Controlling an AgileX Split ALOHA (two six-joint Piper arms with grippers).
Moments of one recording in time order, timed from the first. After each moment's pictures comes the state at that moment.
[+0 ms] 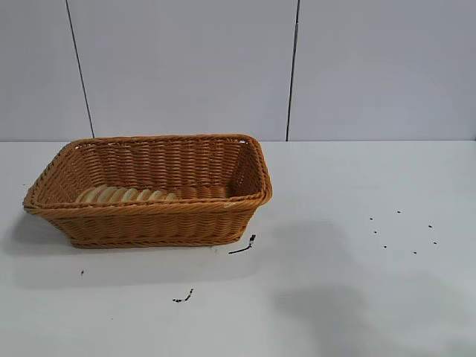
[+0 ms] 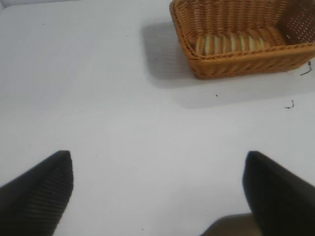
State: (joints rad) left arm -0.04 -0.01 -0.50 0.00 1.07 0.07; right arm 0.03 0.32 -0.50 0.00 1.05 0.00
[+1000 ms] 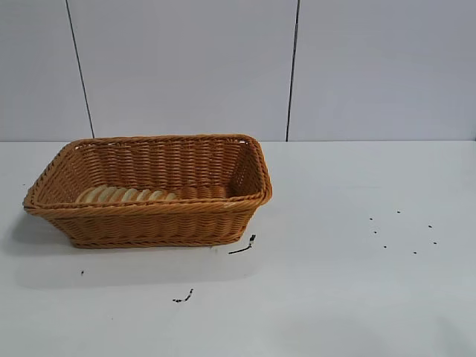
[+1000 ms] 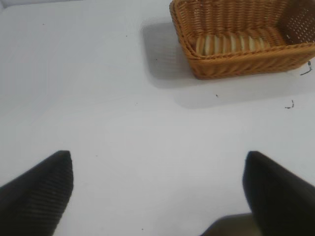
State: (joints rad) left arm -0.04 -0.01 -0.50 0.00 1.07 0.07; right arm 0.03 -0.01 -0.49 0.00 1.03 0.00
